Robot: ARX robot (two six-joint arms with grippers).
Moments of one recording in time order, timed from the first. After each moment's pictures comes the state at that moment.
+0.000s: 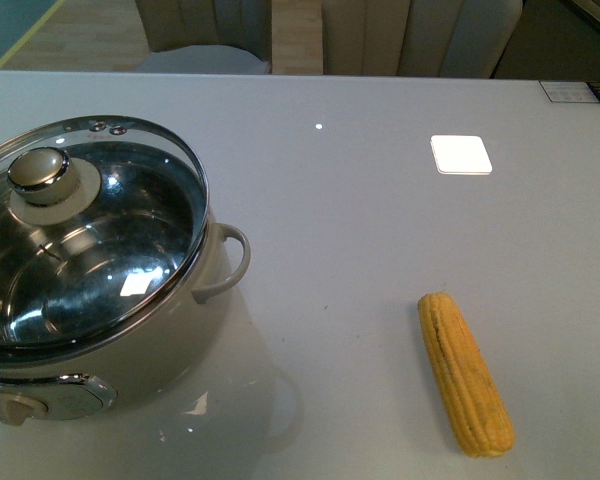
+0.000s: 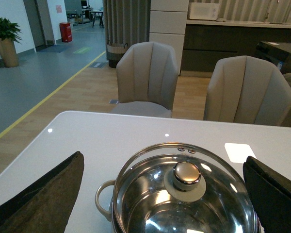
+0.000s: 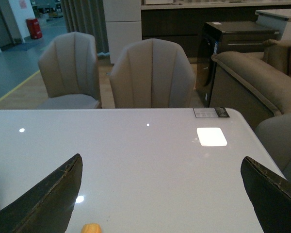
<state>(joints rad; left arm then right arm) 0.00 0.00 0.01 0.00 0.00 0.00 0.00 0.00 0.02 0.00 0.00 0.00</state>
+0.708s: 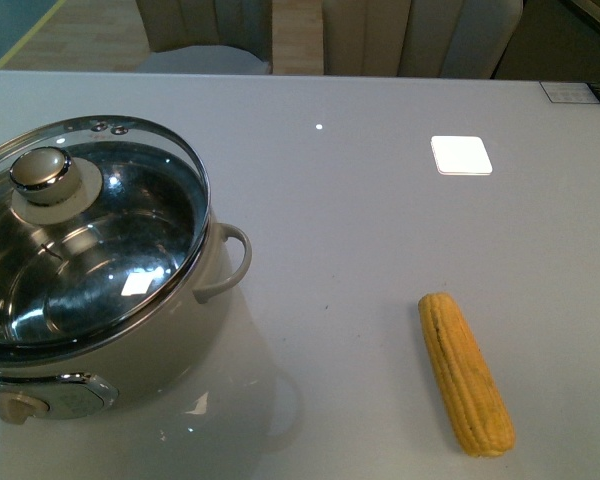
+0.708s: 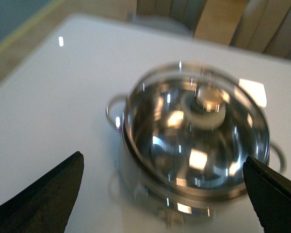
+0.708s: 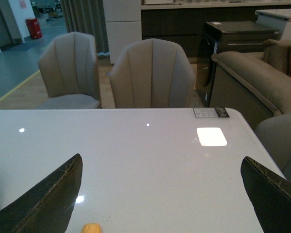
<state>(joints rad) -0.09 0.25 0.17 -0.35 -0.14 -0.19 0.00 0.00 0.02 0.00 0.00 0.00</state>
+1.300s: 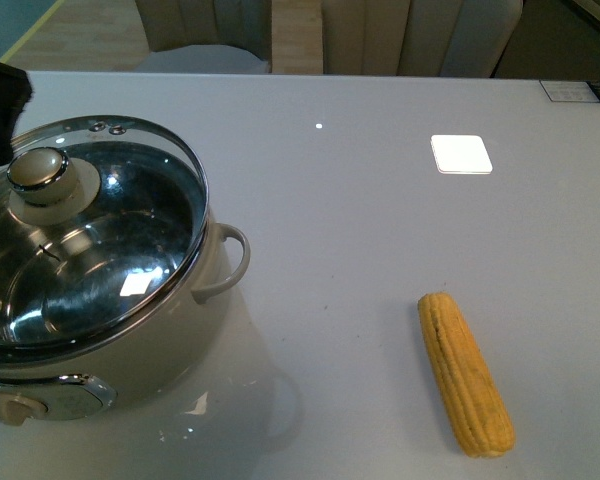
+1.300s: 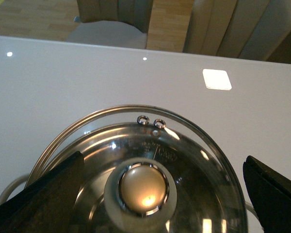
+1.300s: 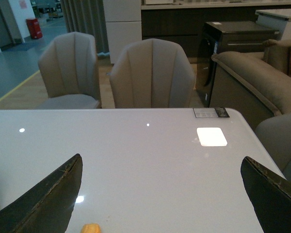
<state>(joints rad) -0.15 1.48 0.40 0.72 -0.02 -0.11 0.00 0.00 0.02 0.00 0.00 0.00</state>
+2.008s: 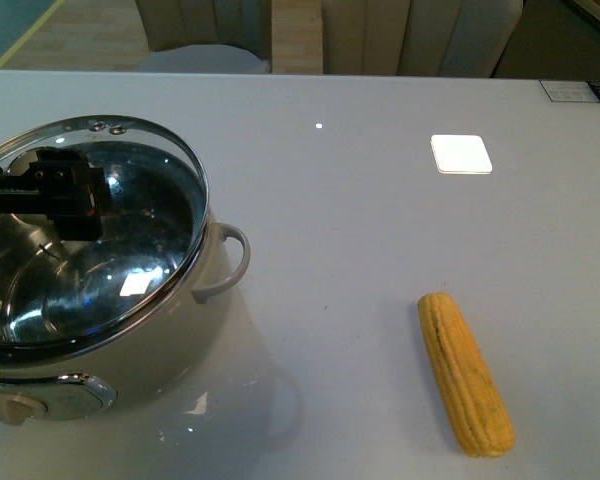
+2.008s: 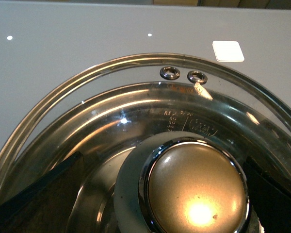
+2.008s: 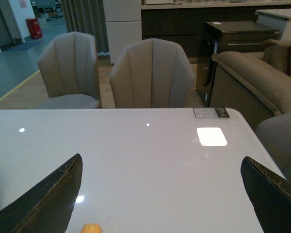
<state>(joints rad) -0.09 1.93 0.48 0.97 0.03 -0.03 0.00 0.00 0.02 0.00 0.00 0.00</state>
